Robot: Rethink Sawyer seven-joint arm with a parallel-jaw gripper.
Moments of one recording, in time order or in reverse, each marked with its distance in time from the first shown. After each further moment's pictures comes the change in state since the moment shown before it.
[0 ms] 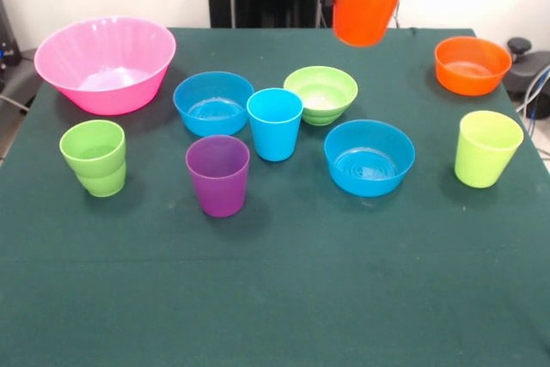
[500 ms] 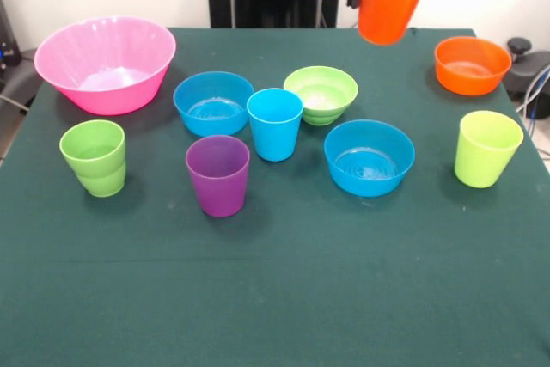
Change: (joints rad) arm 0.041 -0.020 -0.002 0.164 0.020 -0.126 0.000
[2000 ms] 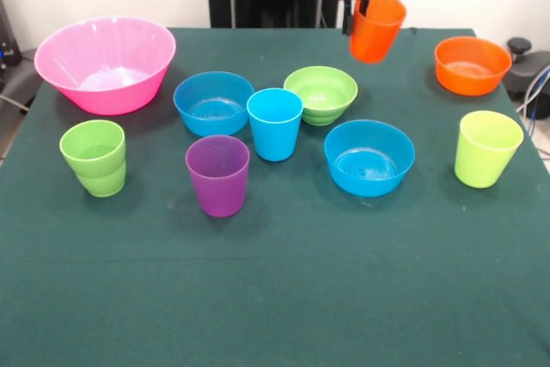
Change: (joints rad) arm 0.048 0.140 -0.029 0.257 -0.057 -0.365 0.000
